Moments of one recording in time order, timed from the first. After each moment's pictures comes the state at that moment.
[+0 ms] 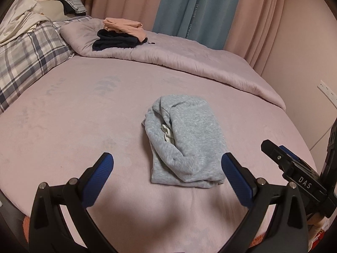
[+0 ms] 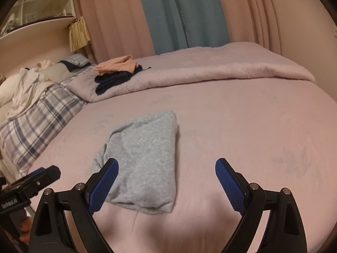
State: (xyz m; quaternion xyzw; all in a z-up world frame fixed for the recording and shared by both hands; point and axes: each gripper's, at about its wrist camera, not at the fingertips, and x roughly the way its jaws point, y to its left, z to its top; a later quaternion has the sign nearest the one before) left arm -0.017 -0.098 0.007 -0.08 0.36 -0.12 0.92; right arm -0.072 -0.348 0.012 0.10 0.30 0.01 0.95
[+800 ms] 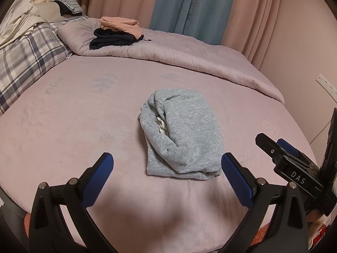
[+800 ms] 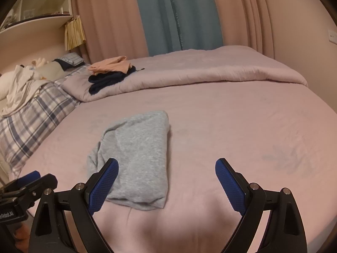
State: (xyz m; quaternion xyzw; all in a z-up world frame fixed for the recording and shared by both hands) left arm -0.028 -0.107 0.006 -0.07 0.37 -0.13 0.92; right arm -0.085 -0.344 0.012 0.09 0.29 -0.01 0.95
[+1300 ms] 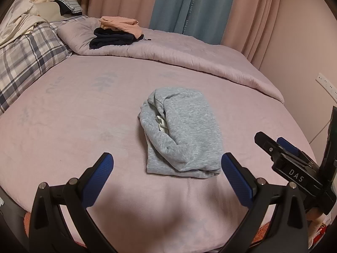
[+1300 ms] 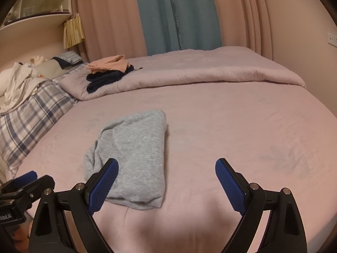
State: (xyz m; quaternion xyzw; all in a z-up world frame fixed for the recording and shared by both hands) left arm -0.030 -0.107 0.005 -0.07 0.37 -0.13 0.92; right arm -0.087 -0.343 0.013 0.08 0.30 -0.02 0.95
